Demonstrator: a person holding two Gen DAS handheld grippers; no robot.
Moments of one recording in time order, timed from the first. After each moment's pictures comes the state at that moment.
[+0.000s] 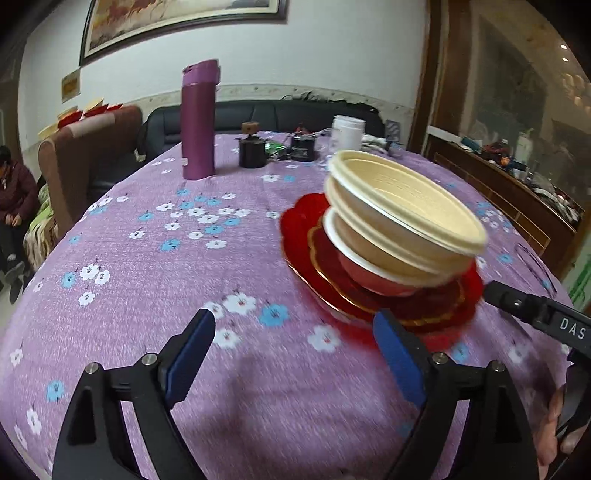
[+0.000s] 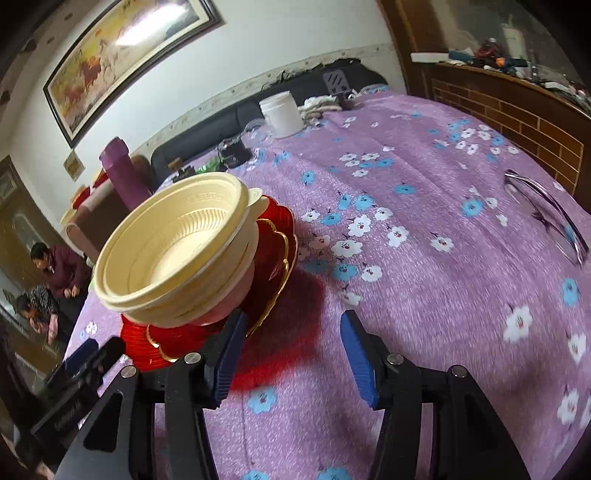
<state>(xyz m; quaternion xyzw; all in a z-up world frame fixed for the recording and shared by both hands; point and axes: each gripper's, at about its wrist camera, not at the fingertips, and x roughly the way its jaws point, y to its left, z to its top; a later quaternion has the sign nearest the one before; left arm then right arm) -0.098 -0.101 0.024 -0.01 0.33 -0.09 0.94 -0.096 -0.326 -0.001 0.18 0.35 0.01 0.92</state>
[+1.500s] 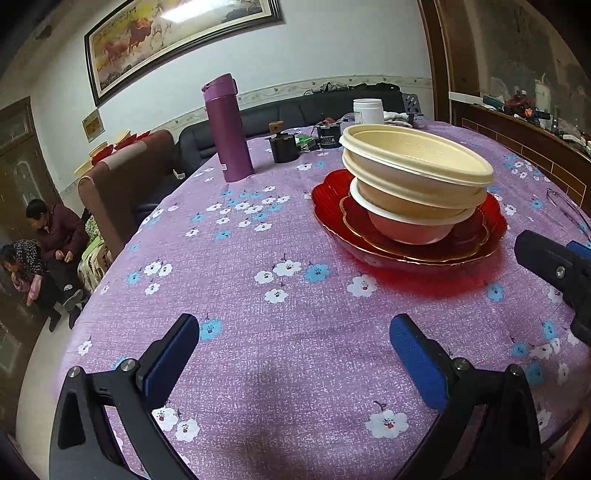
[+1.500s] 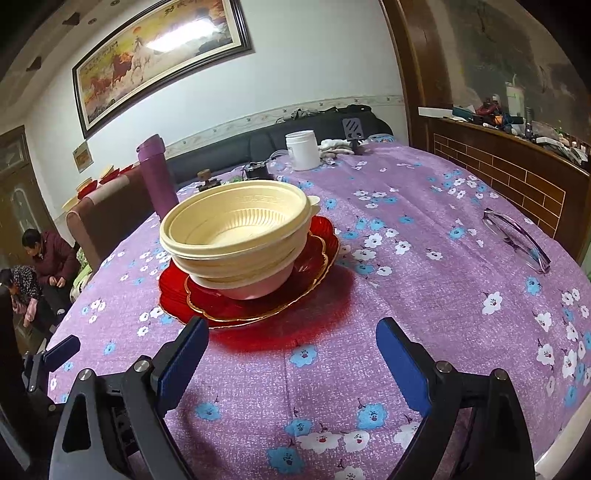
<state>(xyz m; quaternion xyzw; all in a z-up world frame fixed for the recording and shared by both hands) -0.135 -0.109 0.024 0.10 0.34 0.01 0.94 -0.147 -0.277 0.017 0.11 0.29 -0.01 0.95</state>
